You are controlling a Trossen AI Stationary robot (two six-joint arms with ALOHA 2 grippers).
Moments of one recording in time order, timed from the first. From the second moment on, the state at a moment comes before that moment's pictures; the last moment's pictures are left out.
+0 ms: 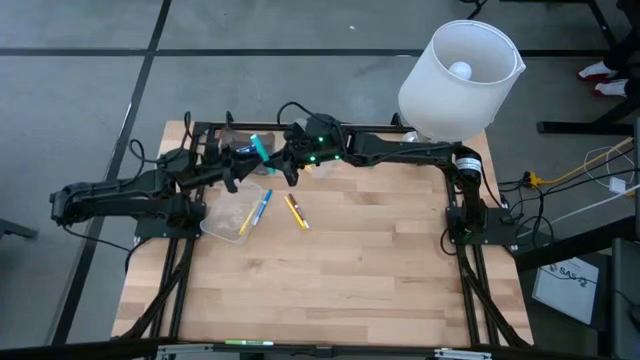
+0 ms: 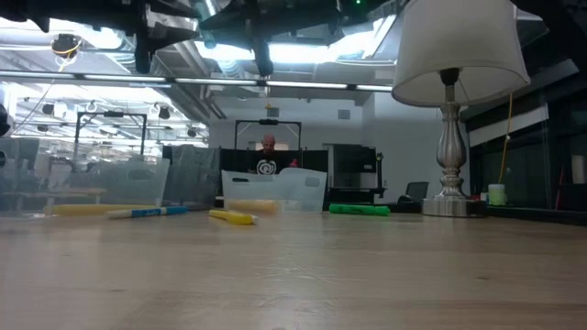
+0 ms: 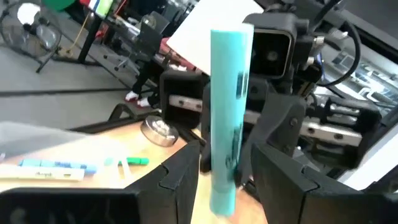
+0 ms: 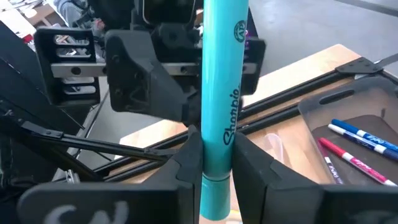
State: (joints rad) left arm 0.25 0.54 0.44 0.16 -0.14 -0.61; right arm -0.19 1.97 1.79 -0.03 -0.26 0.39
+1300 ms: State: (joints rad) left arm 0.25 0.58 0.44 0.23 -0.05 -0.58; right arm -0.13 1.97 1.79 -0.06 -0.25 0.39
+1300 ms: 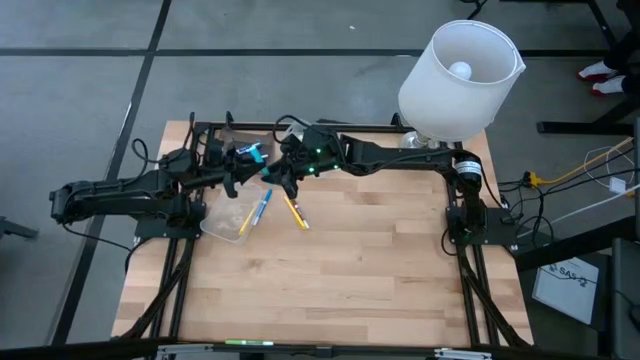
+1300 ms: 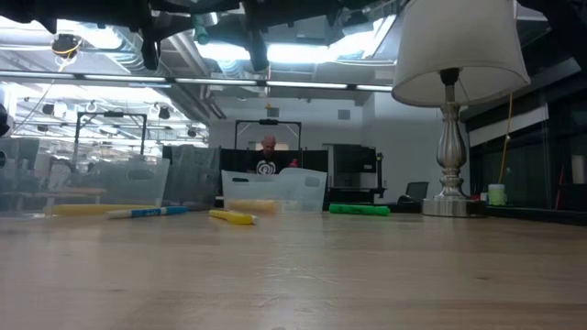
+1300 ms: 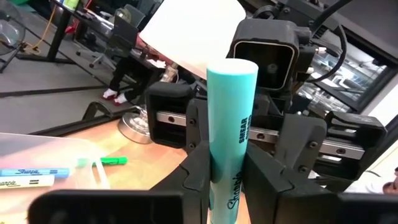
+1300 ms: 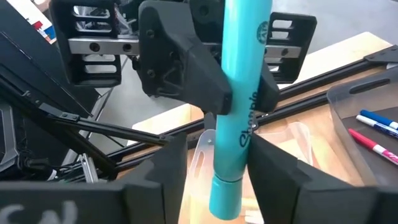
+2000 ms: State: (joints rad) left arm 0.25 0.65 0.50 0.12 -0.09 -0.53; right arm -0.13 1.97 1.79 -0.51 -0.26 0.30
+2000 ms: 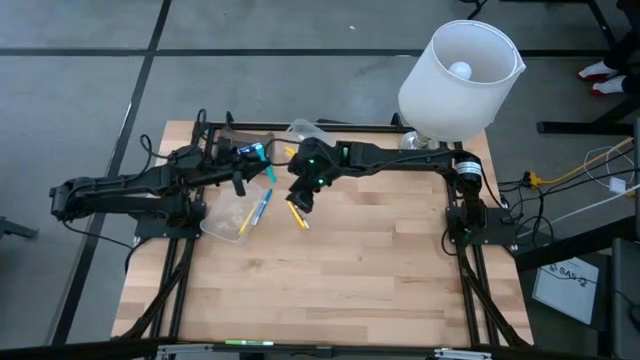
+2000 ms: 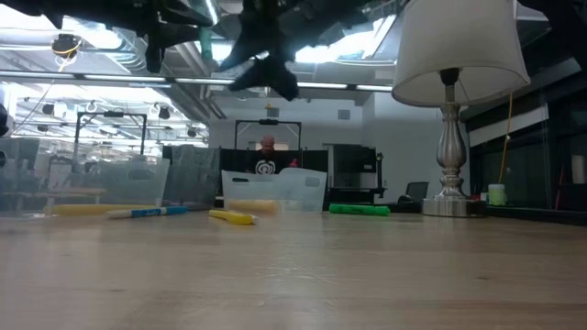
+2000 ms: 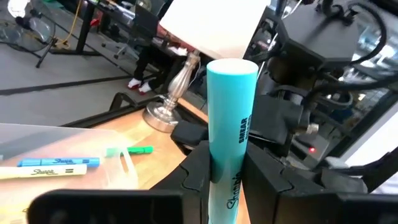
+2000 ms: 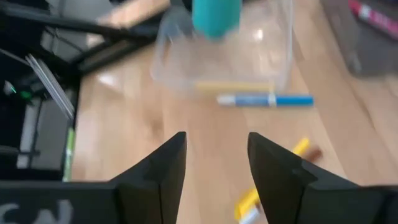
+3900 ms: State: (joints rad) left arm 0.53 1.41 1.07 -0.28 0.14 0.14; right arm -0.04 1.97 1.79 -0.86 -0.22 0.19
